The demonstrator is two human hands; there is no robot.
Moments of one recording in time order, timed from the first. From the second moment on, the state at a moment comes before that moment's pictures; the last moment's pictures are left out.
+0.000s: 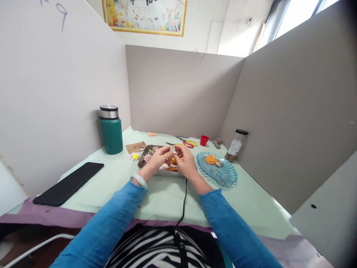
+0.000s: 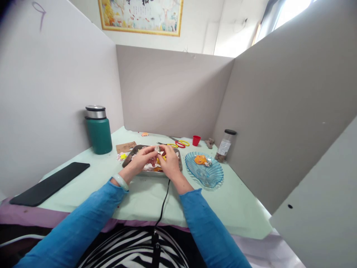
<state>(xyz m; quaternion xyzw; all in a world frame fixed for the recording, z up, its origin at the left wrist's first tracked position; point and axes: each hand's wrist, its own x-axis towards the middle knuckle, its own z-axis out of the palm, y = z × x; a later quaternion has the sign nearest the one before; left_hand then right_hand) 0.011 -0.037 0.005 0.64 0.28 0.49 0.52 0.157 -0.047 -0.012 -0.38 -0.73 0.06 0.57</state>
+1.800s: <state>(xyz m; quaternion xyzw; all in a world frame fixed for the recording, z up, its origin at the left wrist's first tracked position) 0.008 -0.032 0.001 0.63 0.32 0.50 0.50 0.161 -0.040 -0.017 -0.41 -0.67 0.08 0.61</state>
